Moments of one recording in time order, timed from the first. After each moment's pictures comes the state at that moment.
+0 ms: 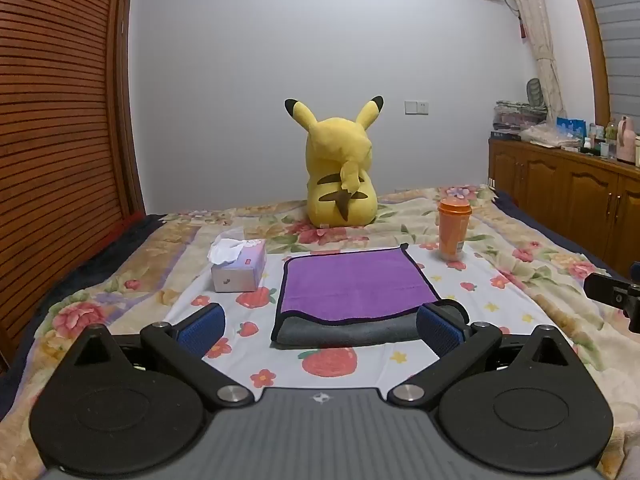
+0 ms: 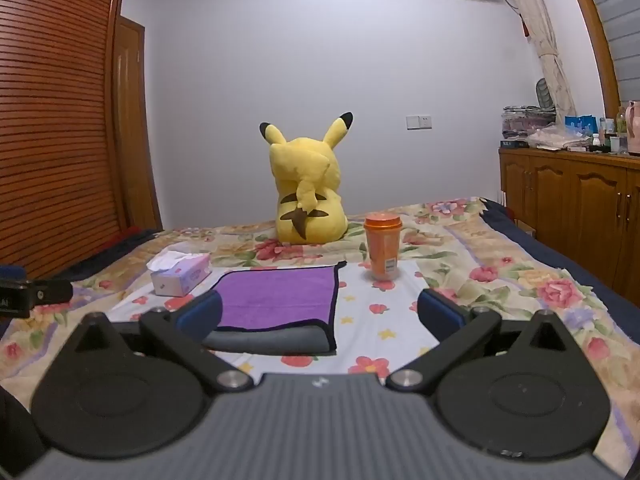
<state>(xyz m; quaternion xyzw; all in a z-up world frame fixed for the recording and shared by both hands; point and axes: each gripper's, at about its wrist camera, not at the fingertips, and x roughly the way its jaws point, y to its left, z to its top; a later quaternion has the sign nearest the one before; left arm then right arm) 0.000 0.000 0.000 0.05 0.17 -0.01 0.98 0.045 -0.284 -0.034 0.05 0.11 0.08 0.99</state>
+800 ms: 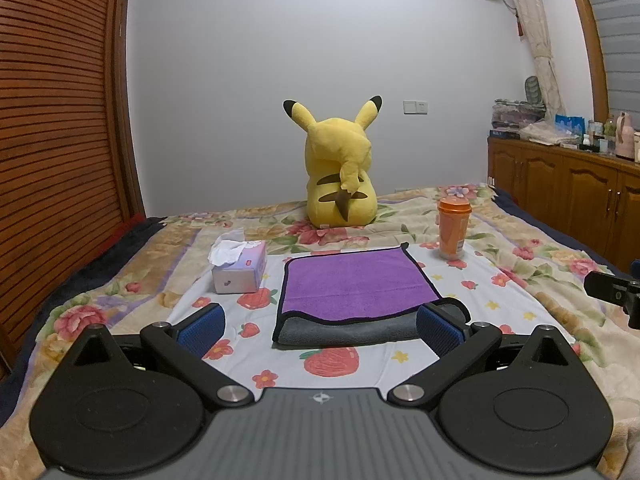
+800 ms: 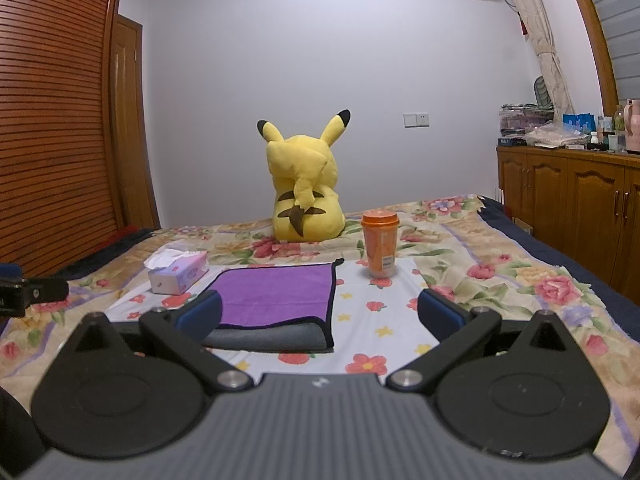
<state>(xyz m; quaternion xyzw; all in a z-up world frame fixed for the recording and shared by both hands) 0.000 0.000 0.000 0.05 0.18 -0.01 0.98 0.046 -0.289 -0.034 0.05 0.12 0.08 0.99</state>
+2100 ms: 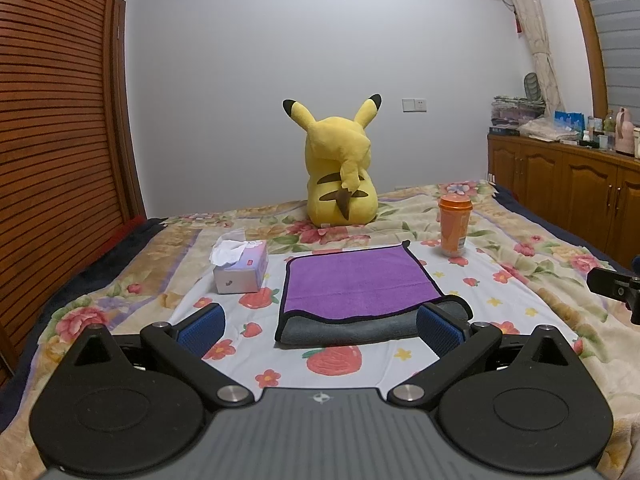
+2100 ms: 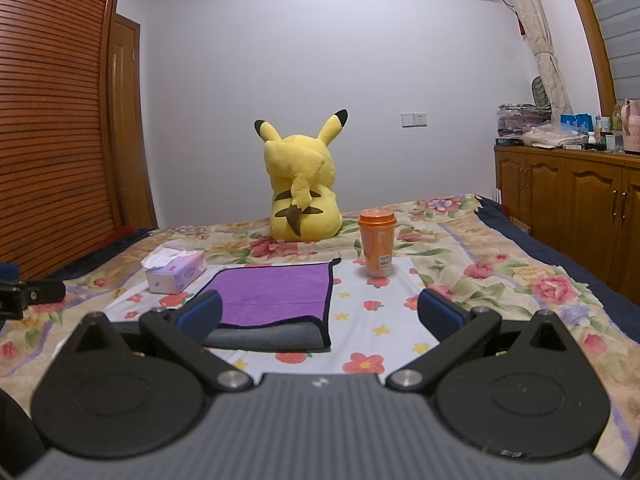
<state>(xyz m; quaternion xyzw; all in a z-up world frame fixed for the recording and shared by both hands) -0.002 -0.001 -0.007 0.05 0.18 0.00 0.98 0.047 -0.290 -0.035 0.05 0.12 0.08 0.99</state>
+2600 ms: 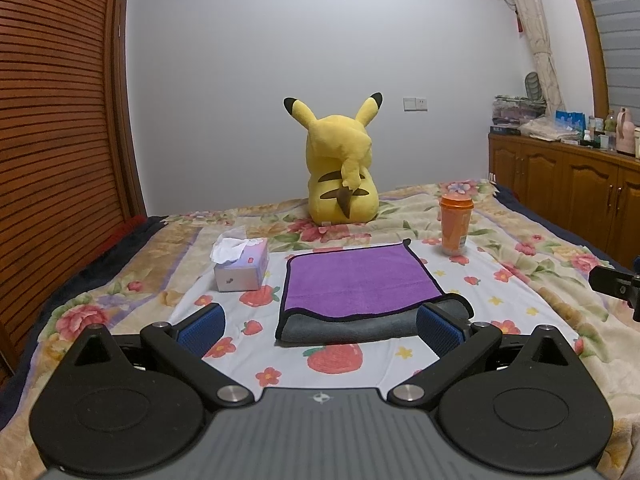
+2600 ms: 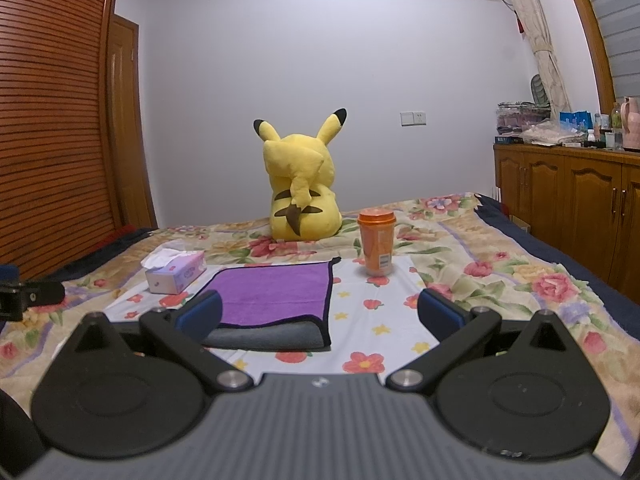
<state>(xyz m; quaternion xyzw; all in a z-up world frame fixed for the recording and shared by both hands) 0.002 0.004 -0.005 0.05 0.18 -0.01 0.98 0.046 -0.293 -0.035 0.05 0.12 0.08 0.99</state>
